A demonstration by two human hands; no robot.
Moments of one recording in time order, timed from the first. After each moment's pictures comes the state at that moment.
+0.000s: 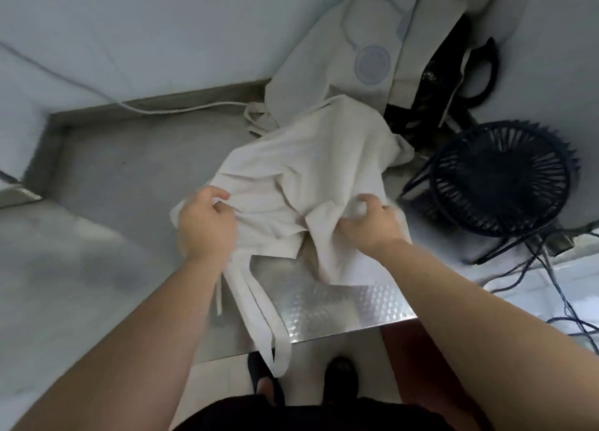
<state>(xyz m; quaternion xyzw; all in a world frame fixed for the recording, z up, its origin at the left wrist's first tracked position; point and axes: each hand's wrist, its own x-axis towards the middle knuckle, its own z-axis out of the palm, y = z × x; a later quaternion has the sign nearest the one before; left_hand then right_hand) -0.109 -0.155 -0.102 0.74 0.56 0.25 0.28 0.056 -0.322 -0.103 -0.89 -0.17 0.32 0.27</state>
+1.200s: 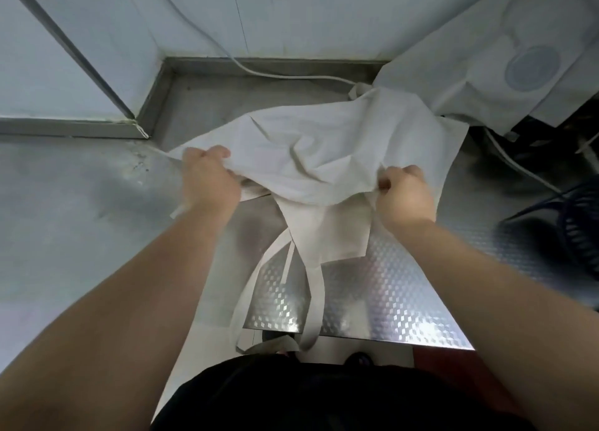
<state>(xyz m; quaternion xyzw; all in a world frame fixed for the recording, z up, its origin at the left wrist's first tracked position) -0.223 -0.058 -0.085 0.76 0.62 0.17 0.14 -0.010 -0.208 -0.096 -0.89 -0.37 0.18 0.22</state>
